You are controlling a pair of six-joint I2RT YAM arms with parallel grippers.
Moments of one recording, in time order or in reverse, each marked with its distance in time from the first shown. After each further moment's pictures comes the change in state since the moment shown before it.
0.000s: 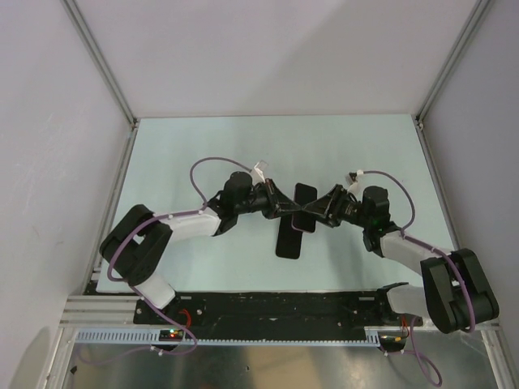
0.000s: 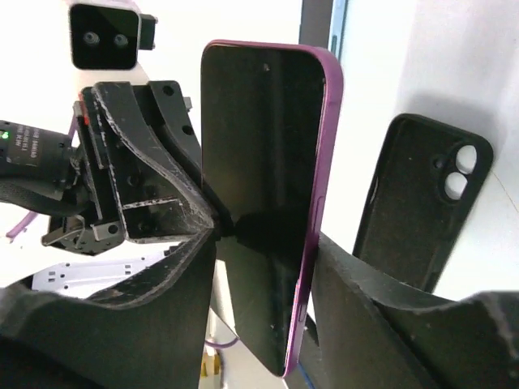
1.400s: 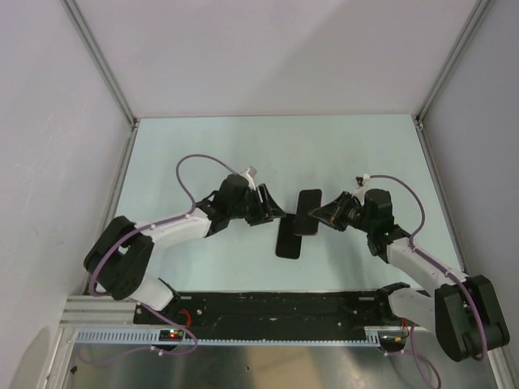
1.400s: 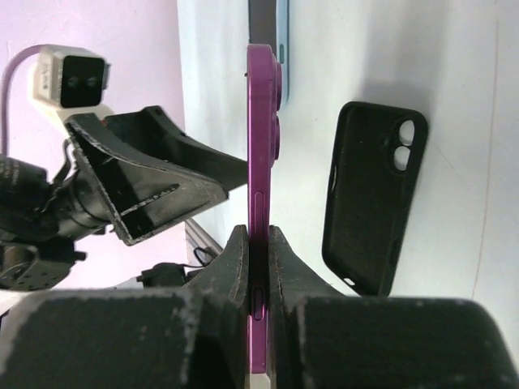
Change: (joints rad) left arm 0.013 -0.111 -0.029 -0.353 -0.169 0.243; right arm 0.020 -0.162 0.008 -0.254 0.140 -0.023
